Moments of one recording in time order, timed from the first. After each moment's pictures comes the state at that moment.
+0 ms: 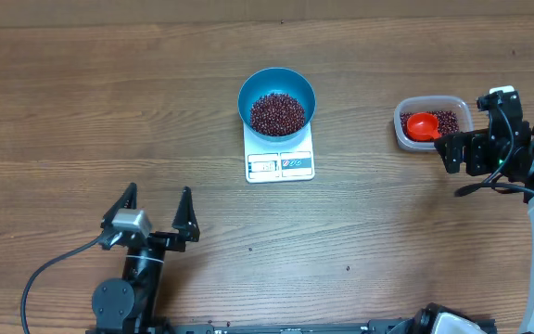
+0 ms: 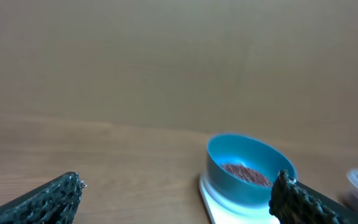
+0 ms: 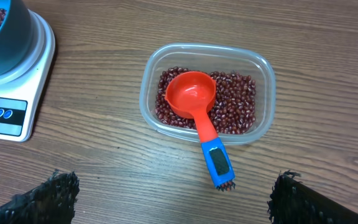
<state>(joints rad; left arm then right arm) -0.07 0.04 0.09 0.03 0.05 -0.21 -0.37 1.31 1.17 -0.84 -0.38 -0.44</state>
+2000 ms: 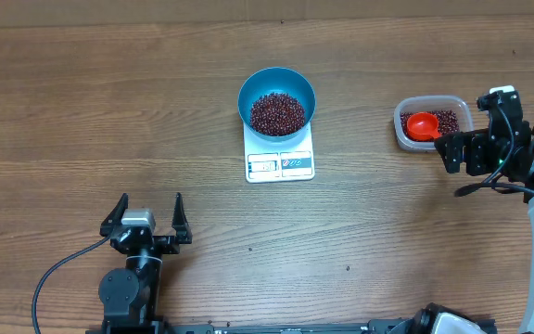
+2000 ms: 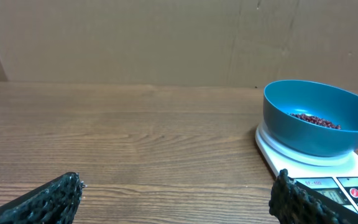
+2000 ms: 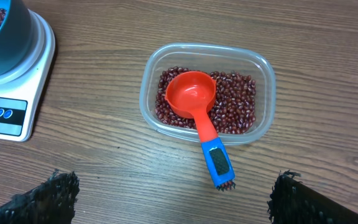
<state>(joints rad) 0.01 0.02 0.01 -0.08 0.03 -0.05 -0.37 1.31 1.17 -0.84 -0.38 -0.44</state>
